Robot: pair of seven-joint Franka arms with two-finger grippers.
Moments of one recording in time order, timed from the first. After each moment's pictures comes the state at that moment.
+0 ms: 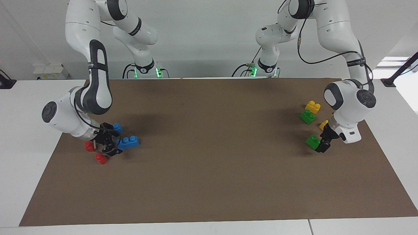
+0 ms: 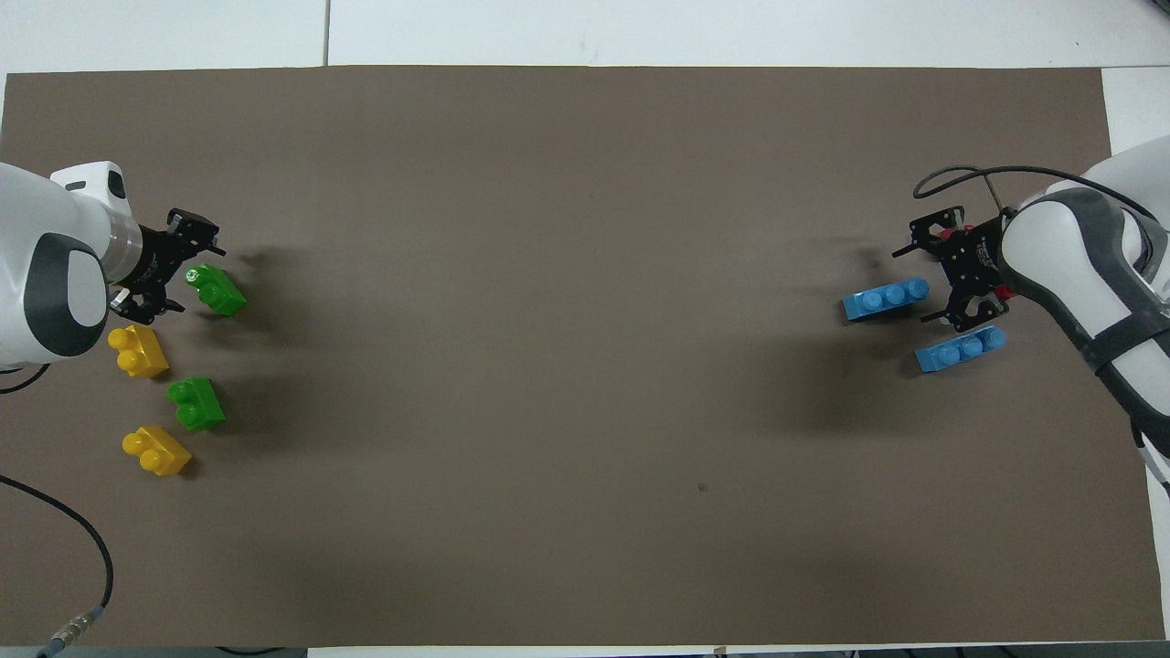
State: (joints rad) left arm 0.20 0.38 -0.10 -1.86 0.03 2.25 -0.81; right arm -0.26 0.42 0.11 -1.81 0.29 2.04 0.95
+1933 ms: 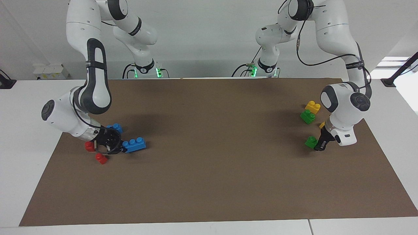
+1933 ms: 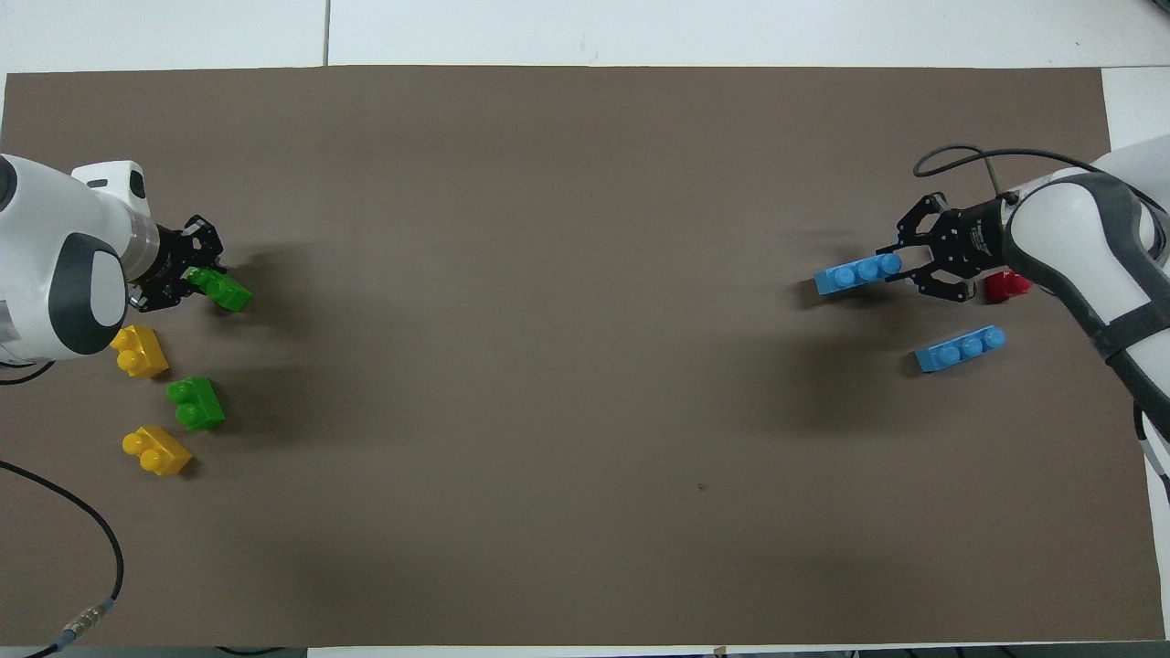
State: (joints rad) left arm 0.18 0.40 -0.10 -1.85 0.08 2.26 -0.81; right arm -0.24 0.41 0.12 -1.78 0.44 2.07 0.89
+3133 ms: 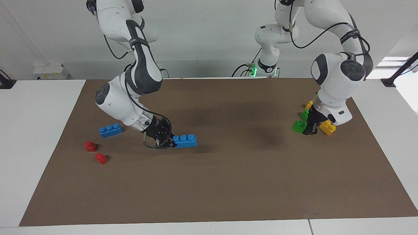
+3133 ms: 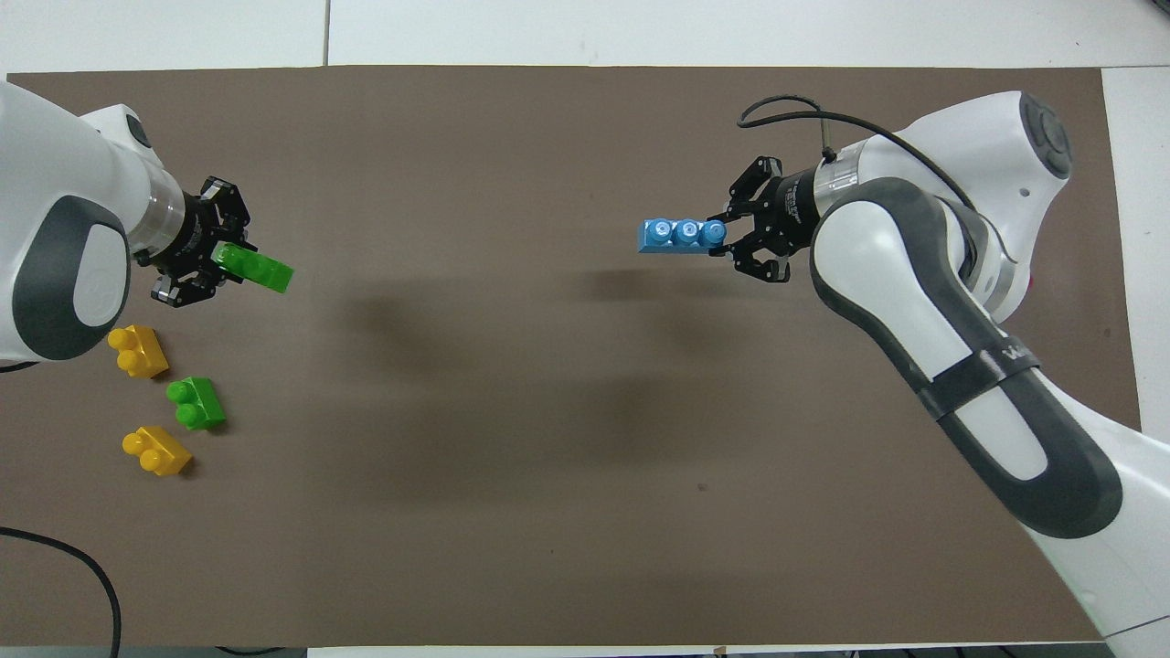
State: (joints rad) left arm -0.02 0.17 -0.12 -1.76 0.05 1.94 -1.30; right arm 0.11 0.36 0.13 -1.74 0.57 2.18 1.44
